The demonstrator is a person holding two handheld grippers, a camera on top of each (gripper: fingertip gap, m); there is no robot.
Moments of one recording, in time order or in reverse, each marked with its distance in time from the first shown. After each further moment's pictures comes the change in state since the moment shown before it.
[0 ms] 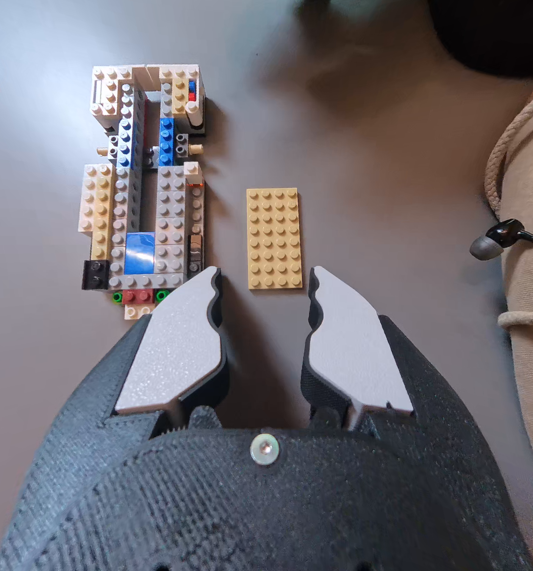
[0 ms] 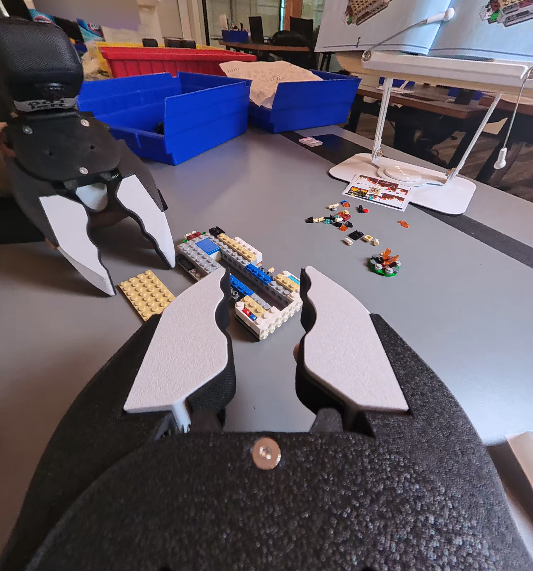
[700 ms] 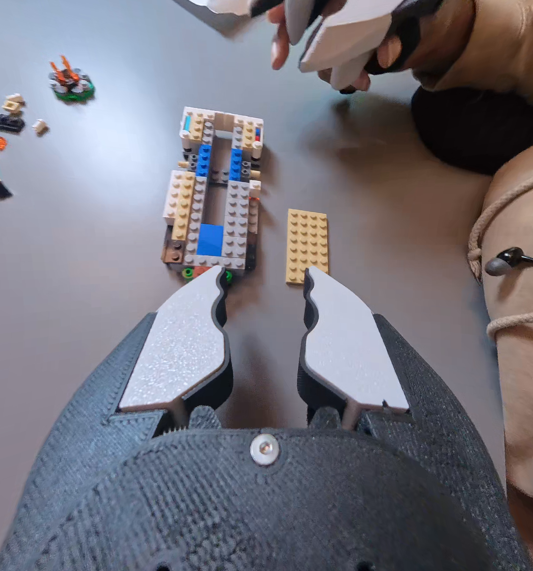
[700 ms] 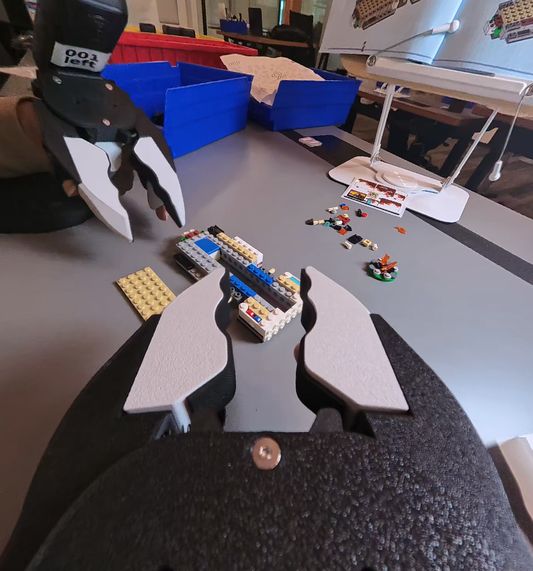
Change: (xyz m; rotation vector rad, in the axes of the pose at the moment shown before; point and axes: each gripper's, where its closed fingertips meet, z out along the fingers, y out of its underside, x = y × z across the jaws) left arm -0.029 -0.008 -0.034 0.182 0.033 -0.163; right arm -0.006 -0.001 0.002 -0.017 0.014 -0.050
